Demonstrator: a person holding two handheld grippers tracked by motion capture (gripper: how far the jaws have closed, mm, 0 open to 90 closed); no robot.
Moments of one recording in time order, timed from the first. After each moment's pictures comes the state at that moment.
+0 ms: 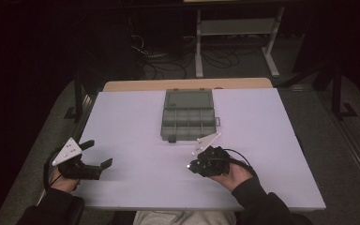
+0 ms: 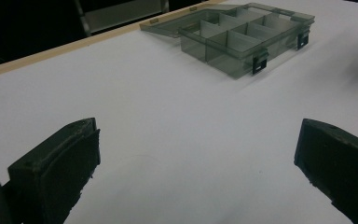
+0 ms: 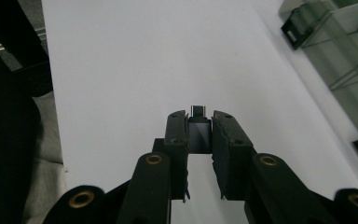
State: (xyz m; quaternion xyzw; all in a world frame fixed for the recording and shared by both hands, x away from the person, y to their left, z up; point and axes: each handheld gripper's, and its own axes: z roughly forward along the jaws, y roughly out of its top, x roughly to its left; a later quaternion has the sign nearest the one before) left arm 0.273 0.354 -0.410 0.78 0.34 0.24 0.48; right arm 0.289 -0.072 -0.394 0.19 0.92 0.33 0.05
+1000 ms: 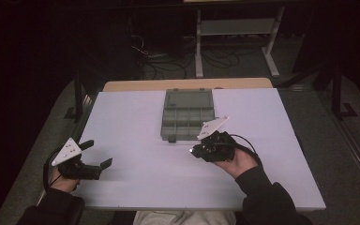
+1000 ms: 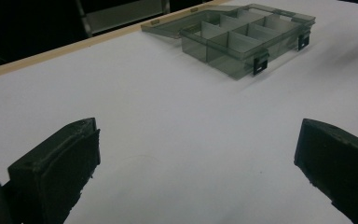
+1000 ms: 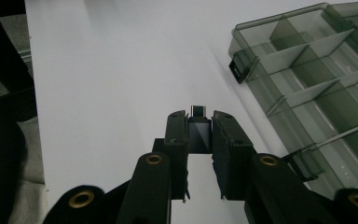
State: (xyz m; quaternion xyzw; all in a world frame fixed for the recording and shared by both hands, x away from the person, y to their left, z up) left arm 0.273 0.354 -0.410 0.77 0.34 0.24 0.48; right arm 0.309 -0.086 -0.359 0.20 0.91 0.36 0.08
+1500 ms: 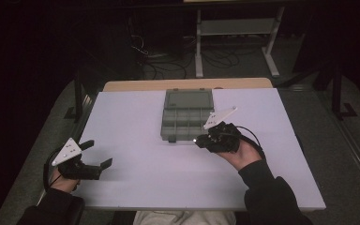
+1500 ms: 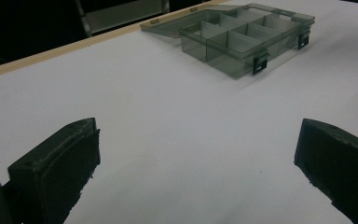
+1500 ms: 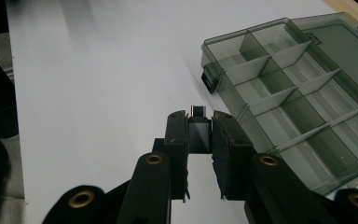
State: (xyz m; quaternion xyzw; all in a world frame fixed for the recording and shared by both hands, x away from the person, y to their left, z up) left arm 0.273 0.354 -0.410 0.78 0.34 0.24 0.48; right arm 0.327 -0.100 -0.348 0.21 0.90 0.38 0.09
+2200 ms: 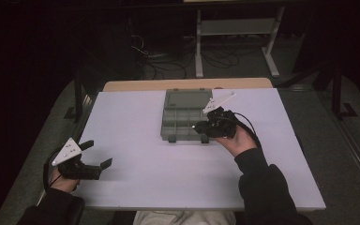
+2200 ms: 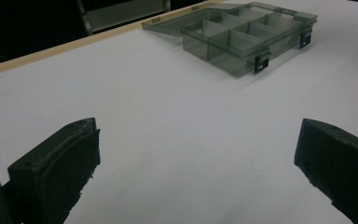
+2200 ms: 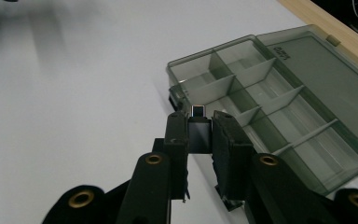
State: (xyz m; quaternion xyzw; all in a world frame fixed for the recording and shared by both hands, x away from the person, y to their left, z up) left arm 0.273 0.355 -0.411 0.78 0.34 0.24 0.48; right arm 0.366 -0.099 -0.343 0.24 0.88 0.39 0.10
